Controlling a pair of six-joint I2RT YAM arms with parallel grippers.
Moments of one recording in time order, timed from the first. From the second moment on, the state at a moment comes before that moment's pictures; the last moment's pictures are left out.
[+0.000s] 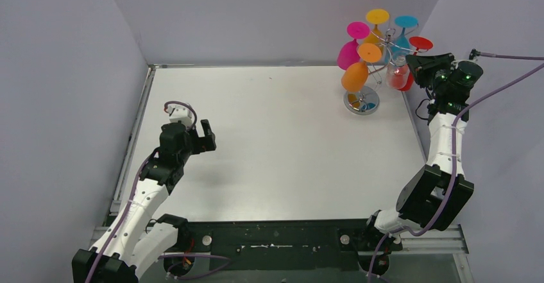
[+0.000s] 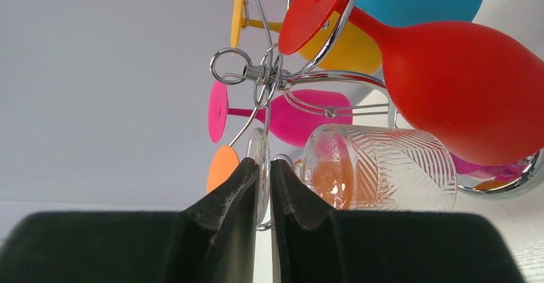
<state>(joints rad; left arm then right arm) -0.26 0.87 0.63 -0.24 -0.15 -0.31 -0.46 1.47 1.32 0.02 -0.54 1.05</state>
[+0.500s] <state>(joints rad) -0.25 0.87 0.63 -0.24 -0.15 -0.31 -0.47 1.47 1.31 0.00 -0.54 1.04</state>
